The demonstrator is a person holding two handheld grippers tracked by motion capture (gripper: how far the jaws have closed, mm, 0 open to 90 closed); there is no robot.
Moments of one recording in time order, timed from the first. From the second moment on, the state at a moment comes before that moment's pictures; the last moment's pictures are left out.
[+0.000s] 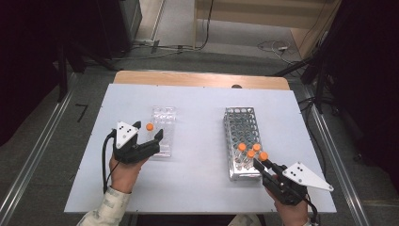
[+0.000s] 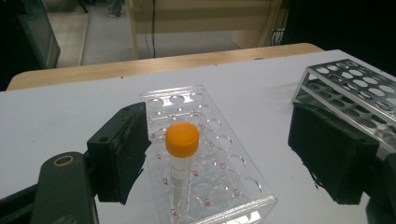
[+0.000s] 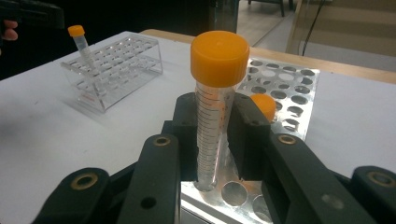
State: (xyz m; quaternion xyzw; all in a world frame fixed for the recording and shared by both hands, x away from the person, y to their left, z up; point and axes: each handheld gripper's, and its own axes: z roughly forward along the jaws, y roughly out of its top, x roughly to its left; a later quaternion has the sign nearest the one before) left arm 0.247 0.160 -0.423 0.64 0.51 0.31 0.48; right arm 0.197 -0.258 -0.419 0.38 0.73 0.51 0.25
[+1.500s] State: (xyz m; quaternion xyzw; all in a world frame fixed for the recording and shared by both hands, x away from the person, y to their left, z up) left arm 0.245 0.157 -0.422 0.64 0.50 0.31 0.49; right arm 0.225 -0.188 -0.429 0.32 0.78 0.51 0.18
